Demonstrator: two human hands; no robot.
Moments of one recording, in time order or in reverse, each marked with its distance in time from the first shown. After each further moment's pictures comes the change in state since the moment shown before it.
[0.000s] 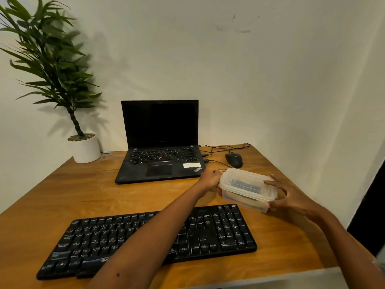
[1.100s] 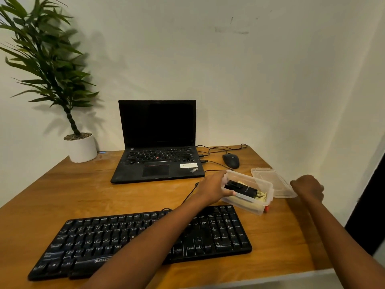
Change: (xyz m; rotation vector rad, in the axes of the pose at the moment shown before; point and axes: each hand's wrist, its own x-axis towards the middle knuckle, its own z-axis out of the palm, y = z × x) left_hand -0.024 -0.002 0.013 0.608 0.044 0.384; right_hand 0.048 0.034 -0.030 -0.137 0.745 0.538
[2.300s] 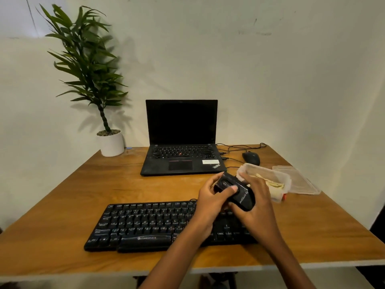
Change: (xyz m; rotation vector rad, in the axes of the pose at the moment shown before) left_hand -0.142 0.013 -0.057 -1.259 0.226 -0.338; right_hand -0.253 -0.064 0.014 0.477 -0.242 -0.858
